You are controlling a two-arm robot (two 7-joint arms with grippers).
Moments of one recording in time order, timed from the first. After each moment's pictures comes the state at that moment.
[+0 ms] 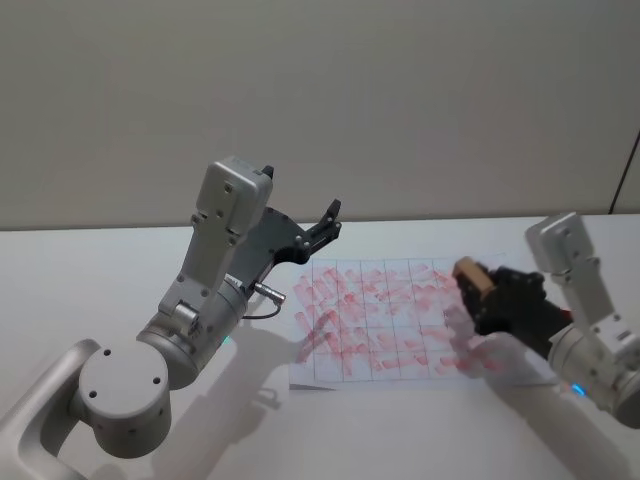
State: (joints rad) left arm -0.24 0.38 0.45 -1.63 -0.20 0.01 -0.01; right arm 0.16 0.28 -0.30 -1.49 0.06 0.15 0.29
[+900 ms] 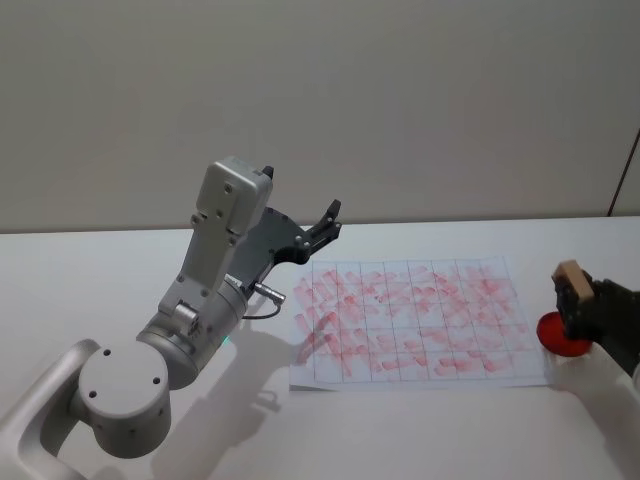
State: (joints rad) left arm -0.24 0.38 0.45 -1.63 -0.20 0.01 -0.01; right arm 0.01 0.38 -0.20 -1.64 0.29 0.19 0.05
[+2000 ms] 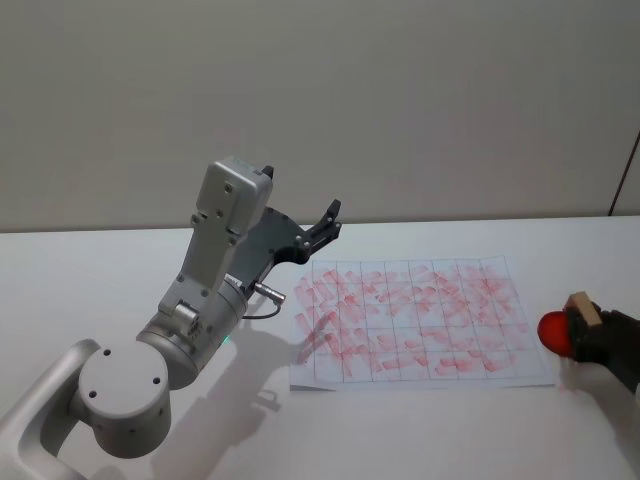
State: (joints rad) left arm -0.24 0.38 0.45 -1.63 -0.20 0.01 -0.01; right arm 0.02 0.37 -0.19 -1.55 0.32 0.26 0.04
